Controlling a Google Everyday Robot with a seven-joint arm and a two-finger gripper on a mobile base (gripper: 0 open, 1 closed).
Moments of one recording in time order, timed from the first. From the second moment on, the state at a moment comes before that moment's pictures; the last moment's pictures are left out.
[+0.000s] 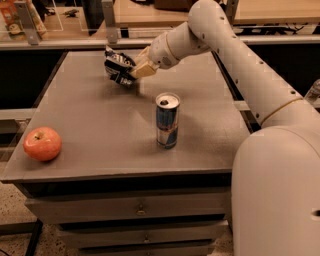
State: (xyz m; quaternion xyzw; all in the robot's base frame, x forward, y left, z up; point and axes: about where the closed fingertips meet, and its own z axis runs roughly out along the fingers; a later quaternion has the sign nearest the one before) arm 0.752 0.064 0.872 -0.64 0.60 0.22 0.42
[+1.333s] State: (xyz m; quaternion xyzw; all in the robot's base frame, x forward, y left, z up) arm 0.627 0.019 0.878 -0.76 0.45 0.31 0.35
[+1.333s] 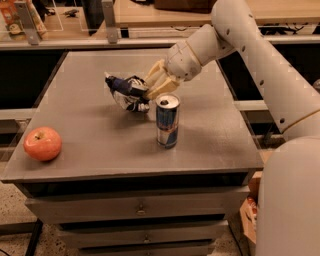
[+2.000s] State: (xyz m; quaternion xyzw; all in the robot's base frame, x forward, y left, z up) arm 0.618 0.015 0.881 -0.77 0.43 0.32 0.35
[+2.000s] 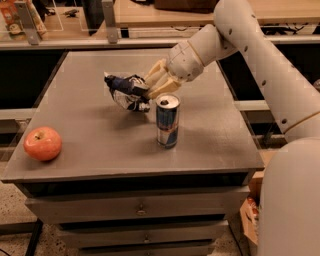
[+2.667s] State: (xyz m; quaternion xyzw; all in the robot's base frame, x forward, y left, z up) arm 0.623 0.022 0.880 -0.77 0.43 0.32 0.35
